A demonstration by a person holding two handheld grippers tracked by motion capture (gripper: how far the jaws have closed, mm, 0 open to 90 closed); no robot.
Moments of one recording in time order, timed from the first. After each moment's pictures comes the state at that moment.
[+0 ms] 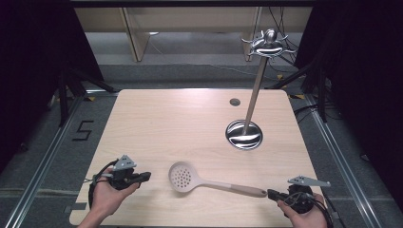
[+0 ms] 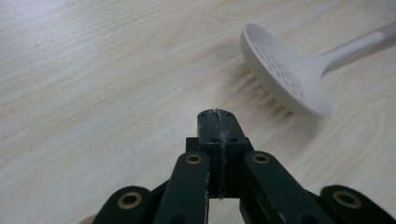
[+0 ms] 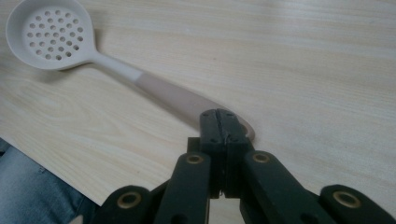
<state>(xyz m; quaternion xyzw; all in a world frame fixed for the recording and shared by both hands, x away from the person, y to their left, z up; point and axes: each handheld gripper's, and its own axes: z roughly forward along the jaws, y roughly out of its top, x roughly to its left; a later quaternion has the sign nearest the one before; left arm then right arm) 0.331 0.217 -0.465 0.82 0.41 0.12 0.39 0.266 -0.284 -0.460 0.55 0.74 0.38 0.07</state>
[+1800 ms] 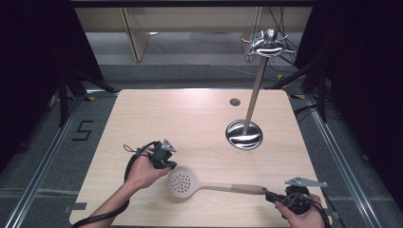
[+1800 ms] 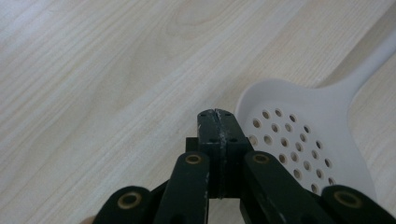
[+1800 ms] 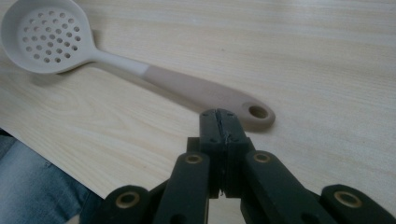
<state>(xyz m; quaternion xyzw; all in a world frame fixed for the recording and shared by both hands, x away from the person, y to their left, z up) 0.389 0.129 -0.458 0.90 0.34 0.09 0.27 0.263 -0.276 -0.461 0.57 0.73 0.37 0.05</state>
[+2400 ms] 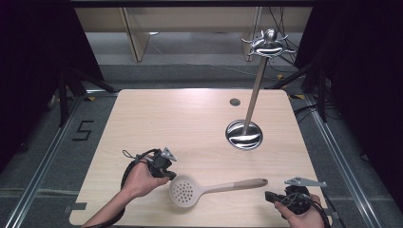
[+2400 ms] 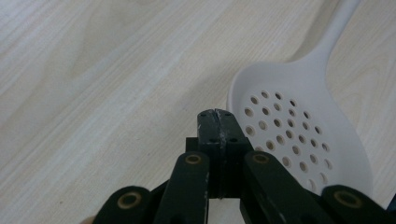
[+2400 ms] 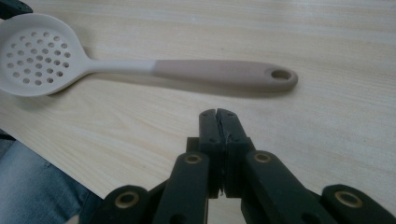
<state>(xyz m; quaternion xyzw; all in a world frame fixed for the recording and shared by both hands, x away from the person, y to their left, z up) 0.363 0.128 -0.454 0.91 0.32 0.05 0.25 0.263 -0.276 -0.461 0.57 0.74 0.36 0.05</state>
